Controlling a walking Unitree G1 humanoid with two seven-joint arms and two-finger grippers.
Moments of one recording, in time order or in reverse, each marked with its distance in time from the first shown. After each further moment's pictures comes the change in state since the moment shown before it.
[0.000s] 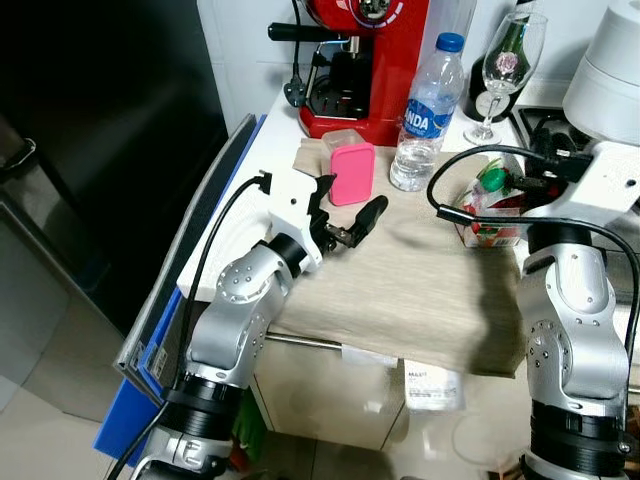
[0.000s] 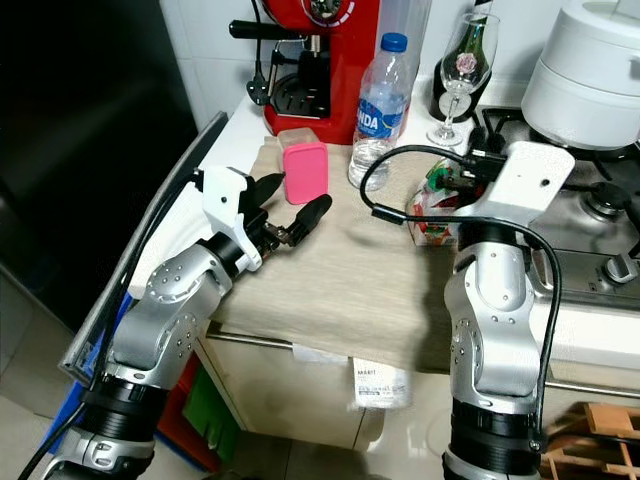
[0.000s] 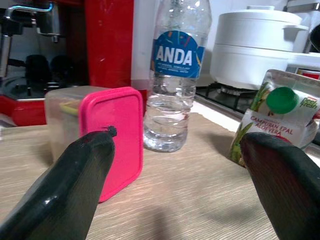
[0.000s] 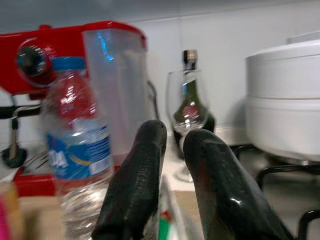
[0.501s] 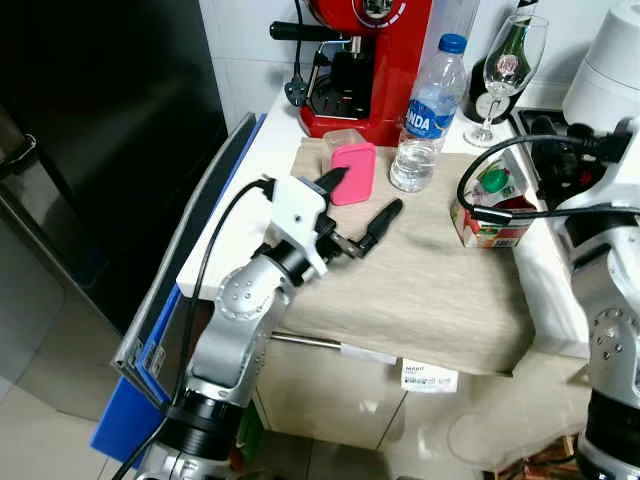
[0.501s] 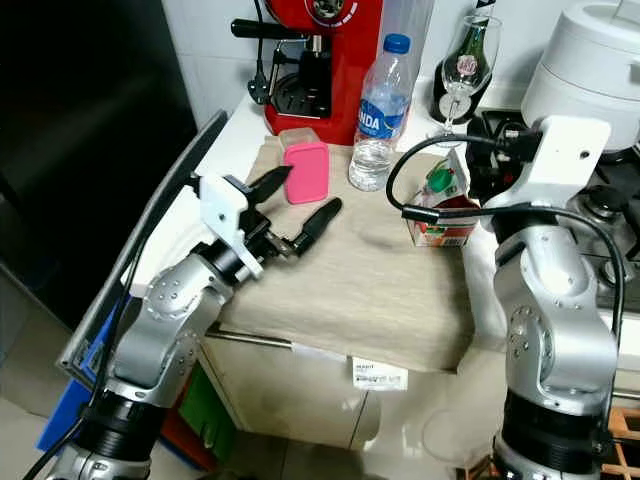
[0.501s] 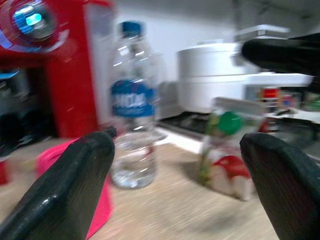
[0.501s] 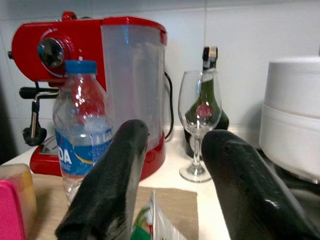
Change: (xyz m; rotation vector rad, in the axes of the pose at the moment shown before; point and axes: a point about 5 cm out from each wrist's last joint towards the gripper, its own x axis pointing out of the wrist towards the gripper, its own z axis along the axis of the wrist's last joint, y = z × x) left arm -0.006 -0.026 0.009 0.135 -0.156 -0.152; right arm 0.013 -0.024 0.031 -0.037 0.085 0.136
